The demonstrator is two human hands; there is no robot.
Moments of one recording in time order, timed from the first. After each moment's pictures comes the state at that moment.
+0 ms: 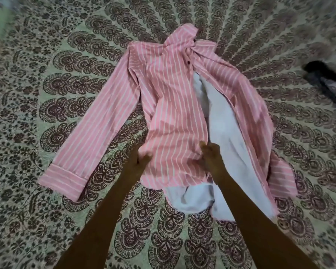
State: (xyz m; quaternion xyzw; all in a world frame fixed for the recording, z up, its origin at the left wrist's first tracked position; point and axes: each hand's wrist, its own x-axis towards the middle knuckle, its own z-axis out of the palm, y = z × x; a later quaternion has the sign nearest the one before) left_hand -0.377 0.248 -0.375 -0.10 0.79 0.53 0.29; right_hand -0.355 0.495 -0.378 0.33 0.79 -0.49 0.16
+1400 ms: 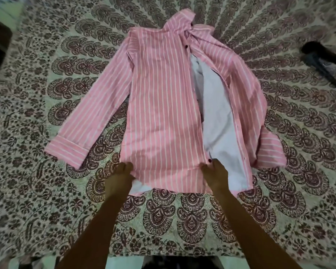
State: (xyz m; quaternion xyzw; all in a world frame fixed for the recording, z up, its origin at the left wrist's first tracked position) left_hand -0.249 0.217 -0.383 0.04 0.98 0.08 0.15; right_hand -0.231 0.495 -0.378 0.35 0.83 -0.40 0.15
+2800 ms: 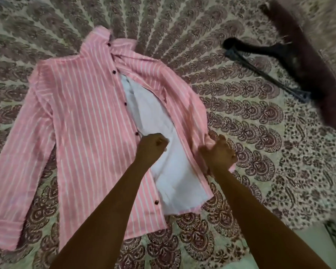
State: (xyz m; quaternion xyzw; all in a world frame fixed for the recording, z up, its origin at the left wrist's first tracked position) left_hand -0.396 0.476 -0.362 0.13 0.85 0.40 0.32; right_hand -0.284 0.644 -0.370 0.53 0.82 -0.19 0.10
